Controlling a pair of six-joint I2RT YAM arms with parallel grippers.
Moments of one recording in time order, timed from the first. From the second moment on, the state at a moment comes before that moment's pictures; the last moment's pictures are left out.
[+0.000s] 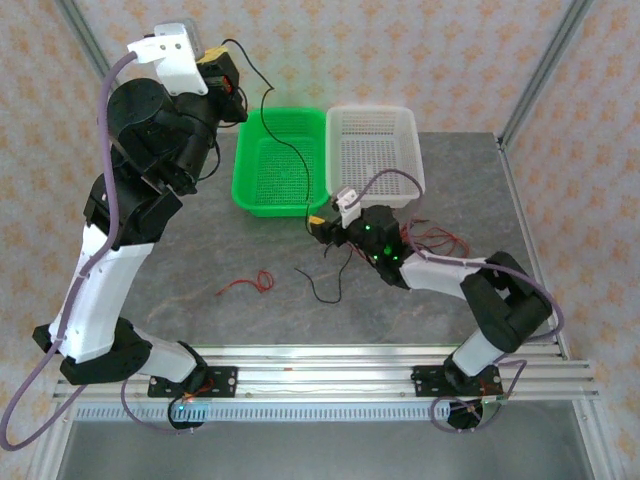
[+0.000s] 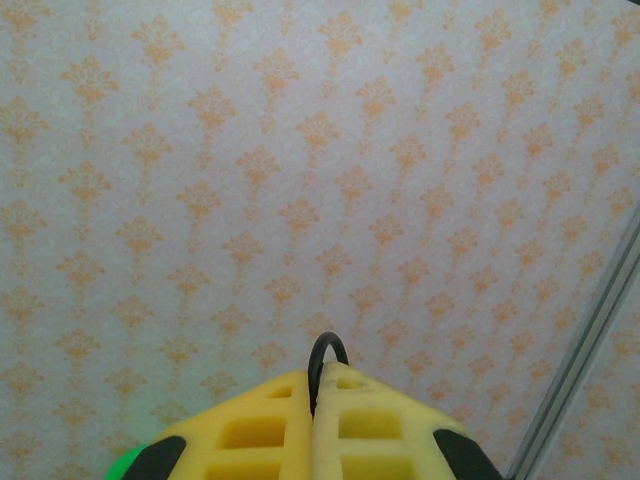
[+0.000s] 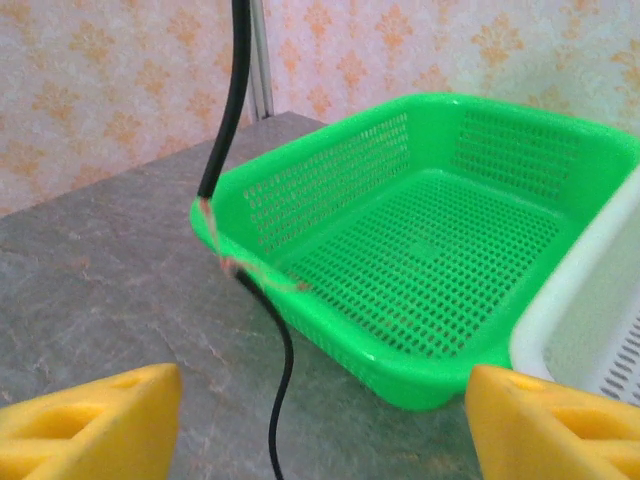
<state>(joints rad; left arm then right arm) -0.62 1.42 2.18 -0.59 -0.48 -0.18 0.66 1.60 0.76 0.66 -0.14 0.00</state>
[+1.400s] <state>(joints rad) -0.62 1.43 2.23 -0.48 -0.72 0.00 0.68 1.57 0.54 0.62 0.14 0.26</state>
